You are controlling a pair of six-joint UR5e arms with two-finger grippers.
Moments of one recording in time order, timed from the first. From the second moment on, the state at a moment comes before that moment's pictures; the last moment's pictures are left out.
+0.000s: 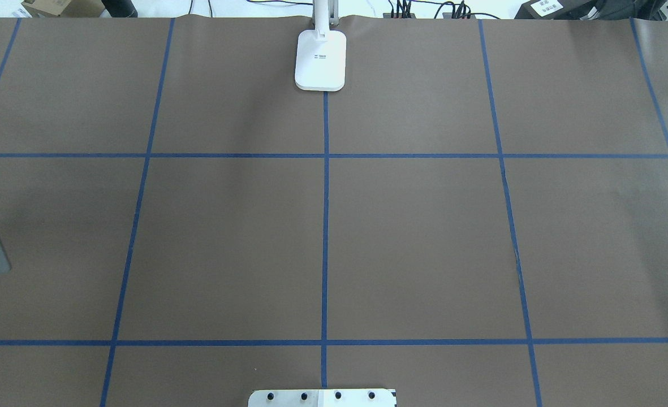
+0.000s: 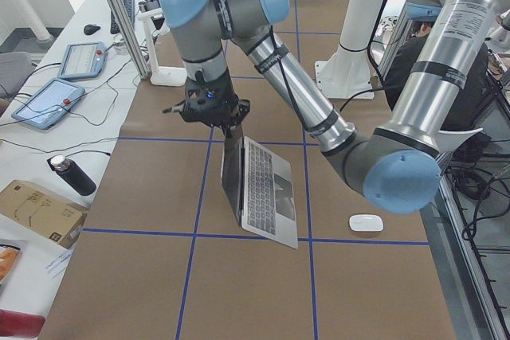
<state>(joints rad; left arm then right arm) -1.65 -2.07 -2.02 -0.39 -2.31 -1.40 1.62 -1.76 1.86 -1.78 2.52 0.07</state>
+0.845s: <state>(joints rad) -1.25 -2.27 -2.07 -0.38 -2.42 -1.67 1.62 -1.76 1.86 -1.77 2.52 0.11</state>
